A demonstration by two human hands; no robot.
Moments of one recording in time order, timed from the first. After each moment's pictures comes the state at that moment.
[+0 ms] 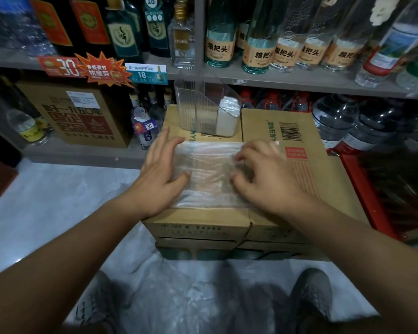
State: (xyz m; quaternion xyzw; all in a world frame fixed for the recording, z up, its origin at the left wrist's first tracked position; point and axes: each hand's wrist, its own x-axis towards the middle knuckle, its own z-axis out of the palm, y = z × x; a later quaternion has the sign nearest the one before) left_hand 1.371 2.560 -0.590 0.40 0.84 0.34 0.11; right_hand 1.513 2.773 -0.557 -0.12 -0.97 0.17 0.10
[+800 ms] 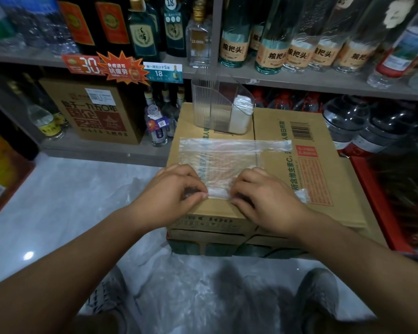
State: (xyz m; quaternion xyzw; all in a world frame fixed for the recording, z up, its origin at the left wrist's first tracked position) left_hand 1.394 2.534 -0.592 0.50 0.82 0.28 0.06; right_hand 1.534 2.745 -0.581 0.05 -0.99 0.13 0.08
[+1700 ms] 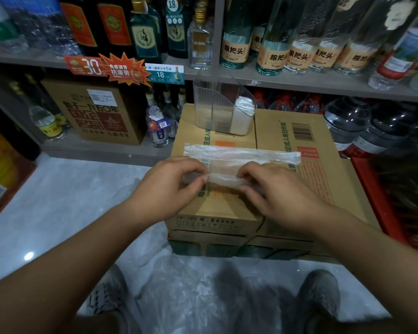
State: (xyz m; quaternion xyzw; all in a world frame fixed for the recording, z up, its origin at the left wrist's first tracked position) left_hand 1.399 2.534 -0.565 0.44 0.82 0.37 0.04; right_hand 1.538 2.742 -0.535 -0.03 -0.99 0.16 0.02
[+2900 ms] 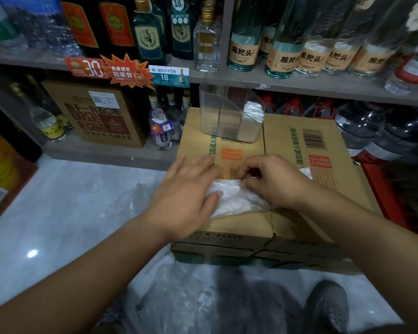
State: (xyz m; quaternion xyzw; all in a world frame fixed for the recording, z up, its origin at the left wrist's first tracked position) left_hand 1.398 2.553 -0.571 0.48 0.86 0.16 0.02; right_hand 1.471 2.770 -0.556 -0.08 -0.96 0.26 -0.02
